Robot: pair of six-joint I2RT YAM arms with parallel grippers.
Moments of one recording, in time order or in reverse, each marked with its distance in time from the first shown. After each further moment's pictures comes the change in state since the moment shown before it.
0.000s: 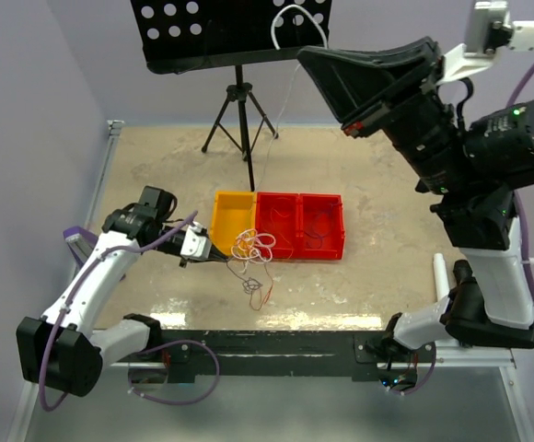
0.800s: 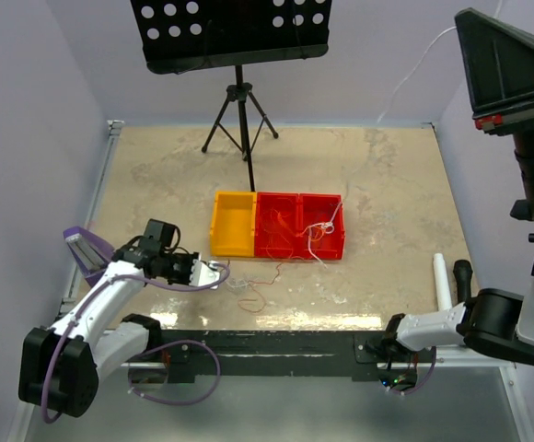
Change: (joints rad) left arm 0.000 -0.131 -0.403 0.343 -0.644 0.003; right arm 0.000 -0.122 0.121 -0.047 0.208 -0.141
